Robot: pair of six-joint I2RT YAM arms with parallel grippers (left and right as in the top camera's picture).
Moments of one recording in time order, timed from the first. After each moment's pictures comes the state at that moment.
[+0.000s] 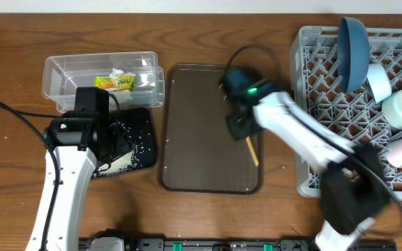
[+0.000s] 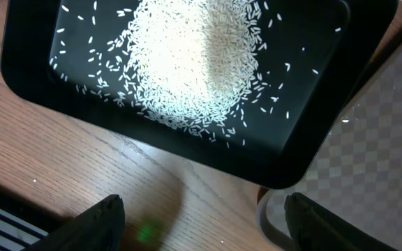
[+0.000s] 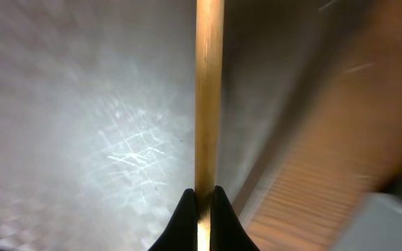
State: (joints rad) left arm 0.01 1.26 1.08 -1.22 -0.09 -0.57; right arm 0.55 1.85 1.43 -1.01 0.06 0.24
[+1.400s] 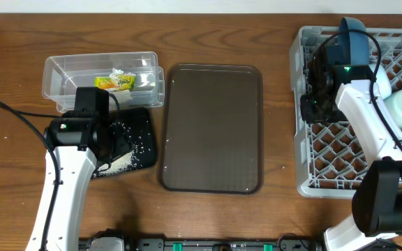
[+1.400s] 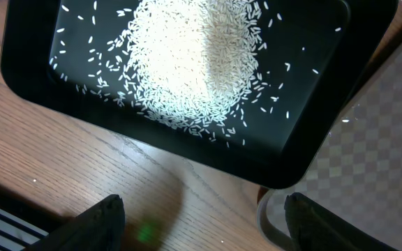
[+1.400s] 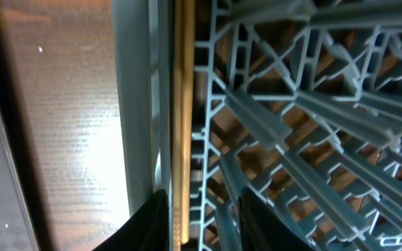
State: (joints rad) left arm 0.01 1.26 1.08 -1.22 -0.09 -0.57; right arm 0.07 1.77 1.38 -1.09 0.12 0.07
